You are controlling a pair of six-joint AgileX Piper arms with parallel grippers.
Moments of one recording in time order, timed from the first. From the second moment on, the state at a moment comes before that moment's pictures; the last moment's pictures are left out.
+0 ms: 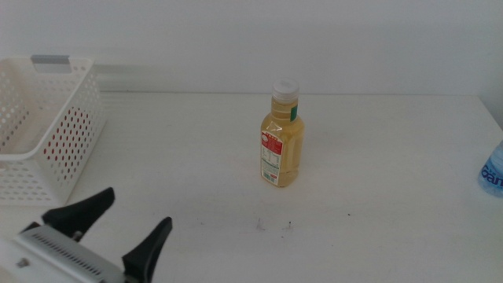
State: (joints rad) left arm -0.84 0.95 0.00 -0.48 -0.85 0.36; right arm 0.00 0.00 0.00 0.04 0.16 0.07
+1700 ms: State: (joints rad) left arm -0.59 2.14 -0.84 0.11 -1.06 -0.13; right arm 0.00 0.00 0.00 0.04 0.16 0.07
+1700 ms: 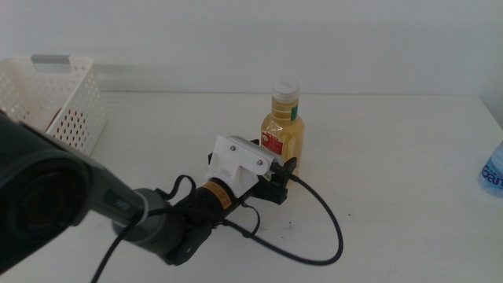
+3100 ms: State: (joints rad) left arm -0.56 1.44 -0.90 0.04 0.12 -0.11; right arm 0.00 0.00 0.00 0.04 0.16 0.07
